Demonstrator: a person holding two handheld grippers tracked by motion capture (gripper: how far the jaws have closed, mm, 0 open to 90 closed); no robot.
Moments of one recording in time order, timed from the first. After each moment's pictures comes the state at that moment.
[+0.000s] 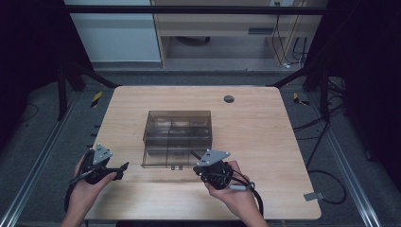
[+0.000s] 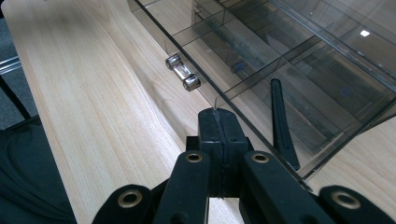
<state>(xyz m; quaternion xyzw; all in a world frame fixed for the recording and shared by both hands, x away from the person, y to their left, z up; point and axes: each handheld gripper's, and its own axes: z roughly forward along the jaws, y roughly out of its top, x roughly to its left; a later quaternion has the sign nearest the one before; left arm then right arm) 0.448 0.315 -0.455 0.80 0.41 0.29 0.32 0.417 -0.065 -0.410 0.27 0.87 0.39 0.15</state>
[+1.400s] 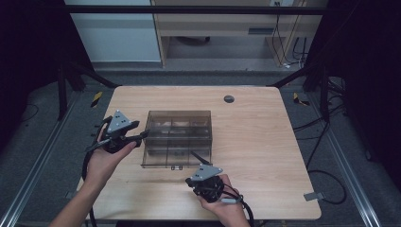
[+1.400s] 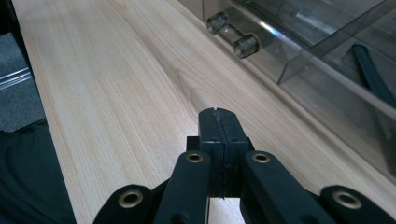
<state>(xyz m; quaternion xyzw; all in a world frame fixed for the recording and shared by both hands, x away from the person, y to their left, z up) 0.489 0.240 -0.357 0.81 0.33 0.28 0.40 0.403 -0.046 -0.462 0.27 0.86 0.42 0.13</state>
